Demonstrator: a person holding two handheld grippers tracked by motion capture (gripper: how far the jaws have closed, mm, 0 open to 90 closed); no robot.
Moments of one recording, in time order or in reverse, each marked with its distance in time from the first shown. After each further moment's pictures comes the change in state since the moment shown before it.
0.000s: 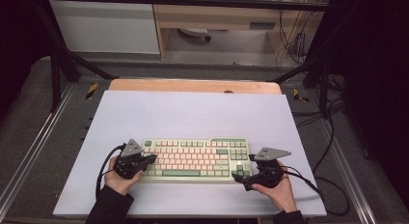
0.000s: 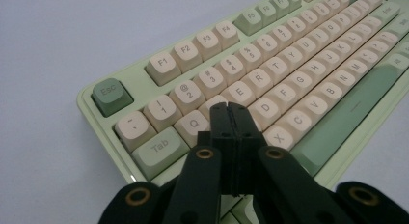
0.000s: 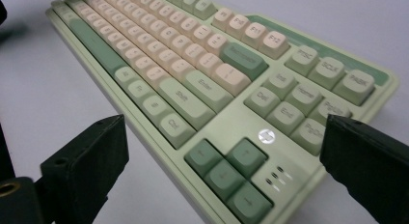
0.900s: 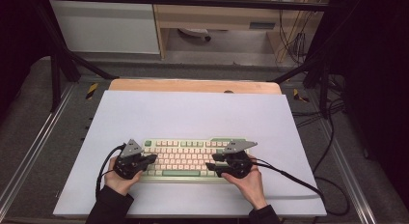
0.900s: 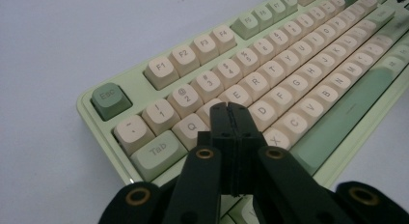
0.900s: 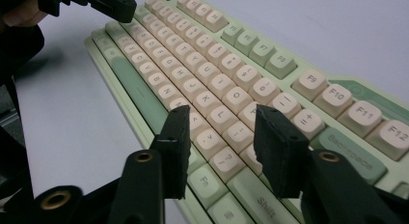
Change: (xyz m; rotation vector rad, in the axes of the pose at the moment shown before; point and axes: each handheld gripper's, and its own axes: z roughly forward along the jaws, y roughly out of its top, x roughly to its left) left arm -0.001 0.001 -0.001 -0.012 -0.002 0.006; right arm 0.040 0.047 0.057 0.013 0.090 -0.044
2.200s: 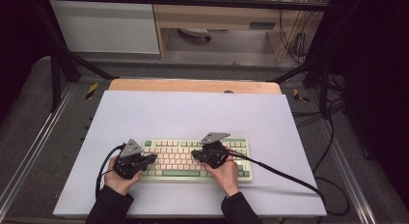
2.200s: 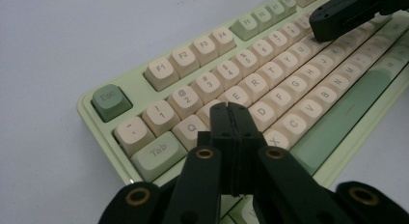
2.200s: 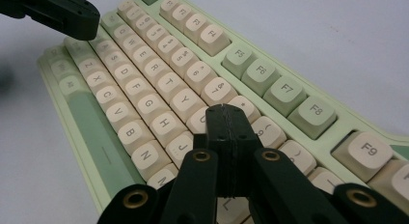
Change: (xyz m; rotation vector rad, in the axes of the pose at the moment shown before) left arm 0.000 0.000 0.000 -0.003 -0.004 0.003; right arm 0.003 0.026 0.065 0.043 -0.042 0.005
